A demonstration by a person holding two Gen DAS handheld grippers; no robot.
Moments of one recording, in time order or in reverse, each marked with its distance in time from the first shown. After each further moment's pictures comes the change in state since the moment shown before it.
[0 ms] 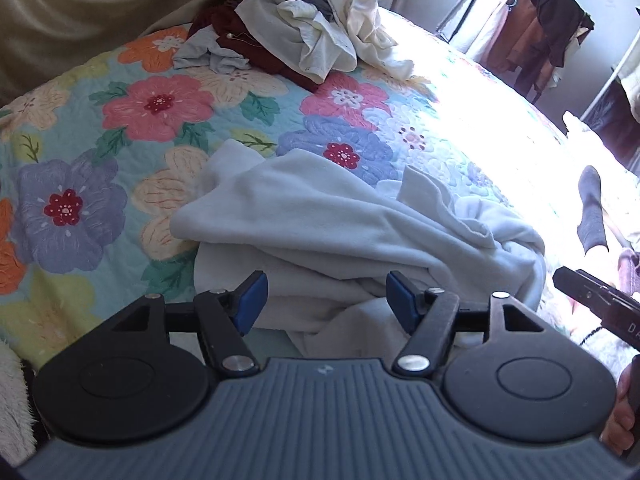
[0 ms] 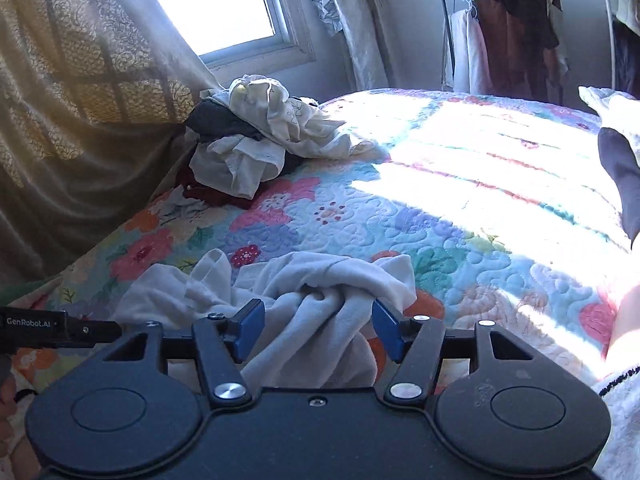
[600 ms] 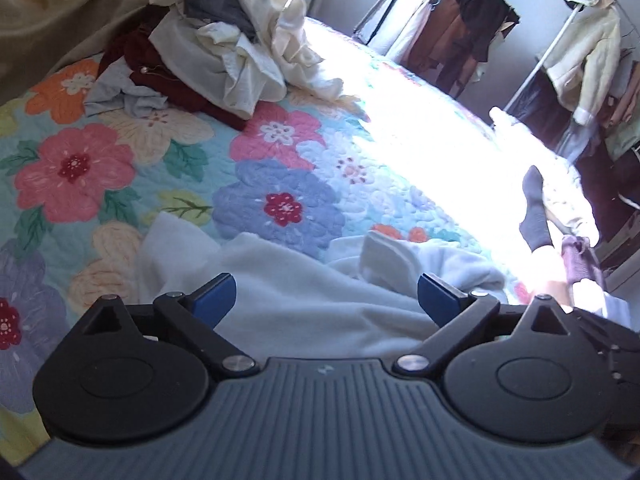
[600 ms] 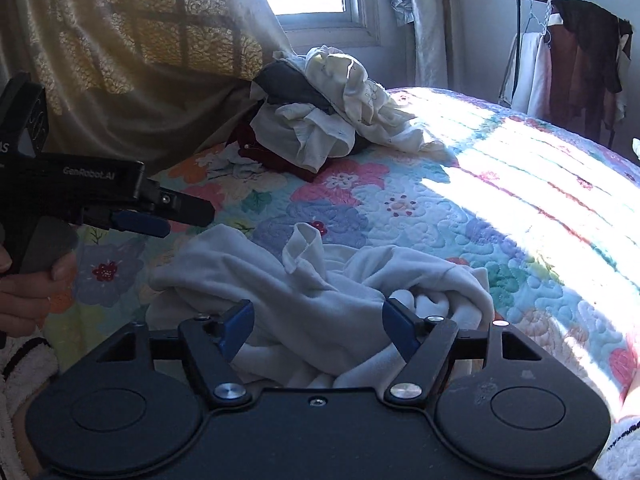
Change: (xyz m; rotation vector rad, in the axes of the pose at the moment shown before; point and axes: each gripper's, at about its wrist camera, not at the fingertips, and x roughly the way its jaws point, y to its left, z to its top) left arm 0.044 0.023 0.061 0.106 0.006 -0.222; right arm 0.020 0.076 0.009 -0.205 0.076 0.040
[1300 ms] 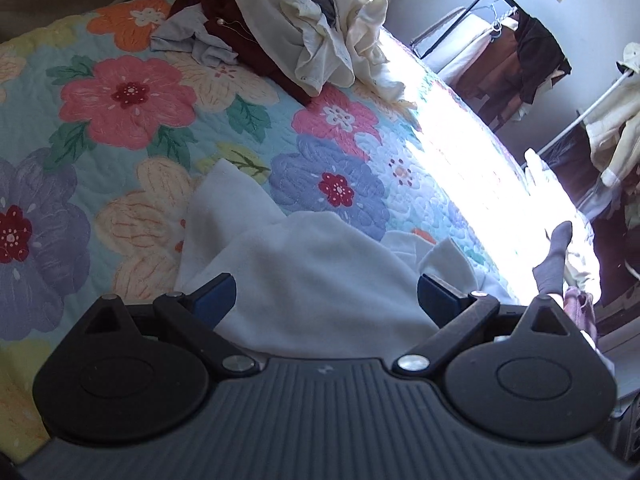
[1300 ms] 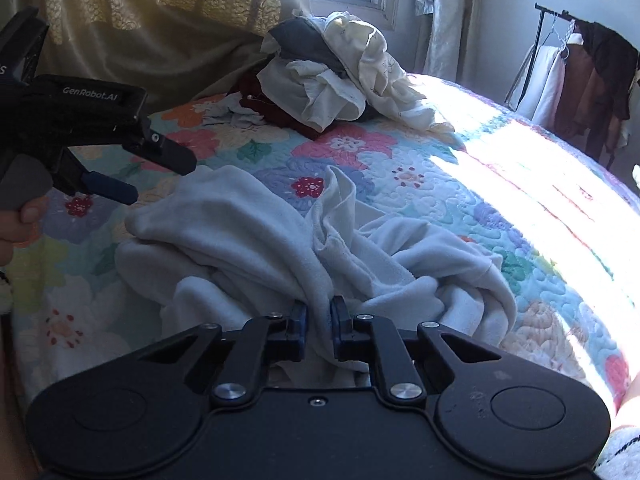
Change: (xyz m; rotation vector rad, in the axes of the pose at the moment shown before) left arm -0.008 0.047 -0.019 -0.256 -0.026 -0.017; right arm 0.027 0.024 -0.035 -0.114 0.077 -0.058
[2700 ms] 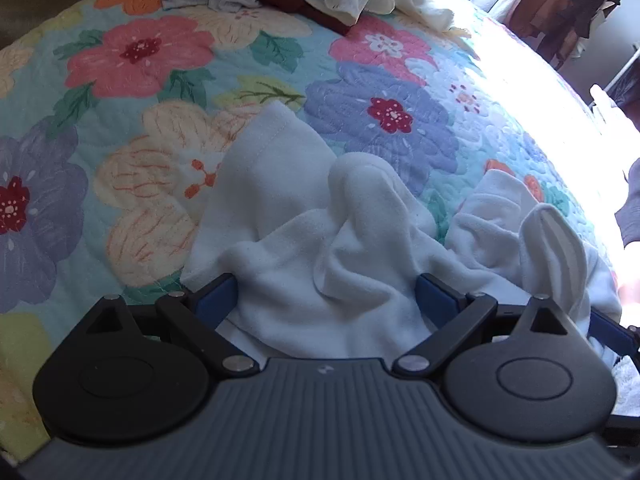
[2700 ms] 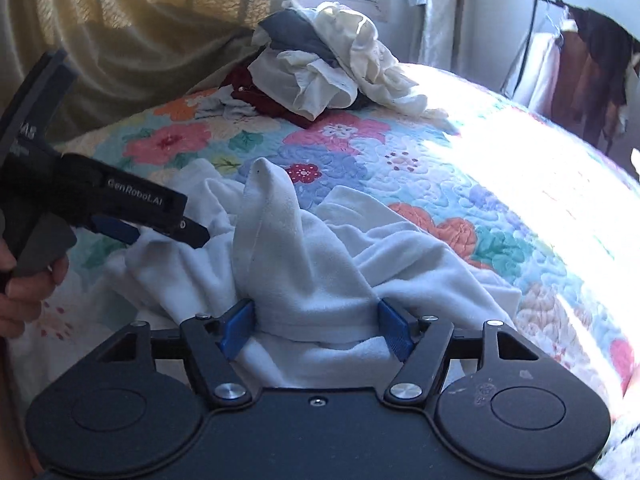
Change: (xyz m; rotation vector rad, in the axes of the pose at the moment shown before) left arm 0.066 -0.017 -0.041 0.140 0.115 0.256; right arm 0.015 -0.003 -0.008 0.016 -0.002 -0.028
